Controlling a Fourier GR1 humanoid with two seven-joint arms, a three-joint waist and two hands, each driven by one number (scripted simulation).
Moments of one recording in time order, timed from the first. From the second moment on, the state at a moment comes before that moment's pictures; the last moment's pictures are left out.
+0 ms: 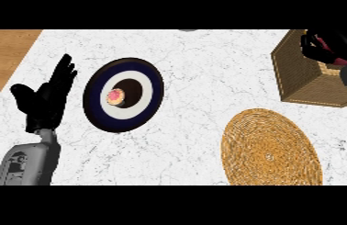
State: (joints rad) left arm -0.25 0.19 0.13 -1.48 -0.04 0.04 0.18; right arm -1.09 -0.61 0.02 -0.13 1.03 -0.34 -0.50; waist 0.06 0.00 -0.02
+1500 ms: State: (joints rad) left arm -0.23 0.18 0.14 -1.47 -0.04 0.05 0.16; right arm -1.11 -0.70 -0.34 -0.09 0.67 -0.06 -0.45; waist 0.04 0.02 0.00
